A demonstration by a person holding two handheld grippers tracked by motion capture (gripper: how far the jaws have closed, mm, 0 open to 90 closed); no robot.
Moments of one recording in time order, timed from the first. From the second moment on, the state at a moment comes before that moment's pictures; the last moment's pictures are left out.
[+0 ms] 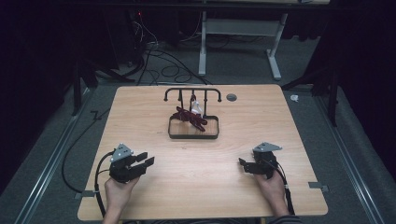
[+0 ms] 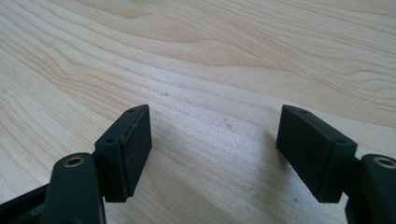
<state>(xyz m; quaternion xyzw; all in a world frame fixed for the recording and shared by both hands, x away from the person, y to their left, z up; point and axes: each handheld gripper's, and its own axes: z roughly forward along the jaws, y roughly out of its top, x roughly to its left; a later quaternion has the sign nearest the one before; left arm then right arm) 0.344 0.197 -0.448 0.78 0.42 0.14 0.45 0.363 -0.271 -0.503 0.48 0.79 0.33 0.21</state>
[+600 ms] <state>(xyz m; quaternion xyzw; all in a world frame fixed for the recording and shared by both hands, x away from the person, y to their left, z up) 0.345 0.188 -0.465 0.77 0.43 0.12 0.46 0.363 -0.271 -0.503 0.48 0.79 0.33 0.21</state>
